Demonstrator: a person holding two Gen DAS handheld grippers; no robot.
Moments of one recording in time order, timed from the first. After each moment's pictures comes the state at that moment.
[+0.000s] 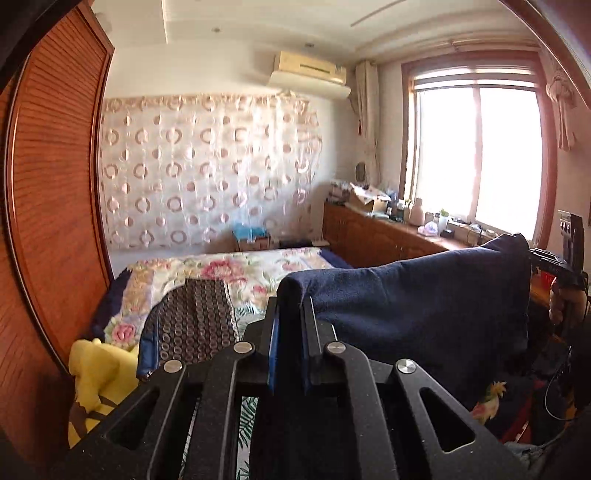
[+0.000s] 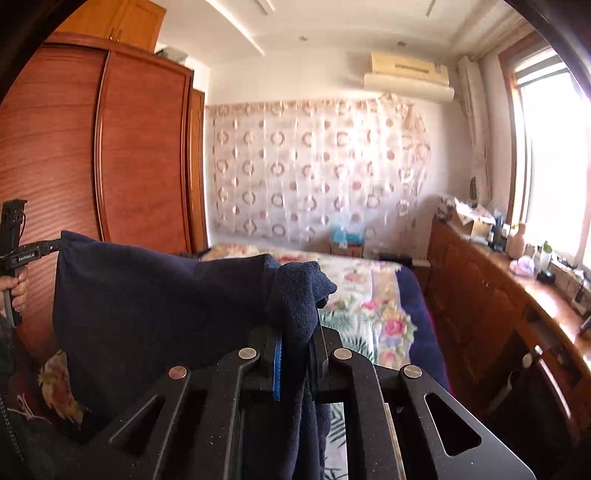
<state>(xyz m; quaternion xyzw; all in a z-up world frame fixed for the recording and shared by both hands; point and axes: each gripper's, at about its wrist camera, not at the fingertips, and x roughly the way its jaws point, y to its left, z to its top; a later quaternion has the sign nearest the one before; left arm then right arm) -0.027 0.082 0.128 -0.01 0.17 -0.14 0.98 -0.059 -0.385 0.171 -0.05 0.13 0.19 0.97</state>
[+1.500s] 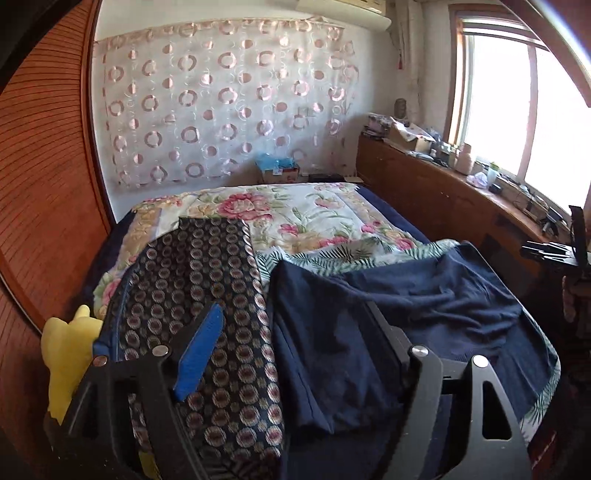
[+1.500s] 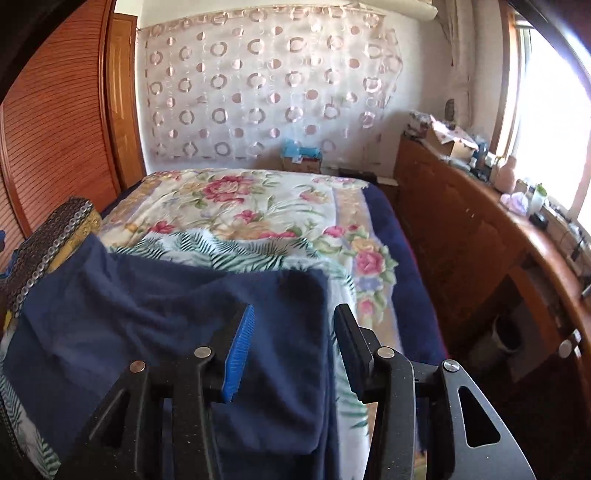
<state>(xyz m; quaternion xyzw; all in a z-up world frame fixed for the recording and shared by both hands) 0.171 0.071 0.005 0.00 0.31 -0.09 0.95 0.189 -0.273 0.028 -0.06 0.31 0.09 0.94</state>
